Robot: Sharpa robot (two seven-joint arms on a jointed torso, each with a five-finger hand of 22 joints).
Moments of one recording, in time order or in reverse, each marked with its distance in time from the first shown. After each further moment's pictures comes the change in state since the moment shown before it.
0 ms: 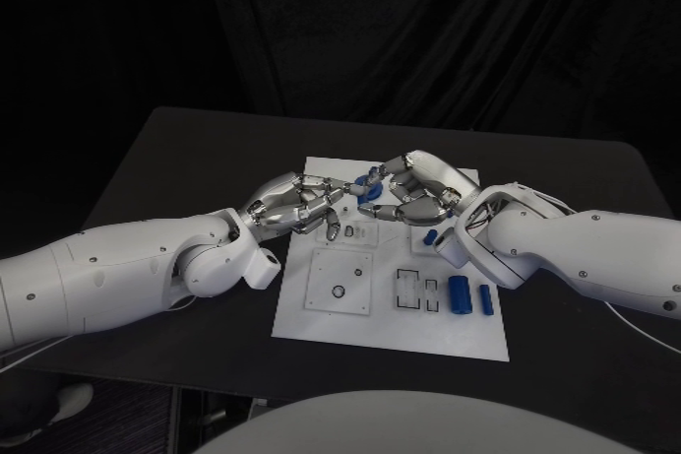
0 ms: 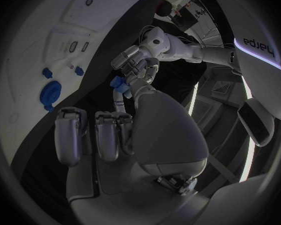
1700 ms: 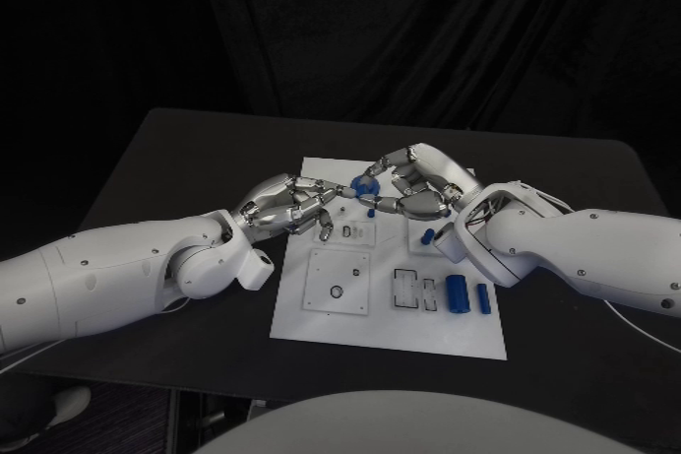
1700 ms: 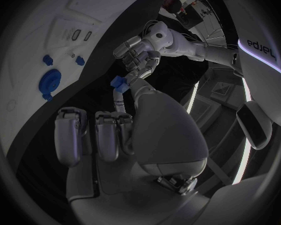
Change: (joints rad) left arm -0.002 -0.009 0.000 -0.008 0.000 0.005 -0.009; left_hand -0.010 0.000 0.003 0.003 0.000 0.024 0.035 0.000 0.005 0.002 0.005 0.000 -0.002 0.000 0.000 0.000 0.000 0.000 0.000 0.000 0.000 0.006; right arm 0.000 -0.008 0.000 0.004 -0.004 -0.075 0.017; right_hand -0.003 0.002 -0.012 0.006 -0.002 0.003 0.003 -0.004 0.000 0.003 0.003 0.000 0.000 0.000 0.000 0.000 0.000 0.000 0.004 0.003 0.000 0.000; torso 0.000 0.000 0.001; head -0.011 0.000
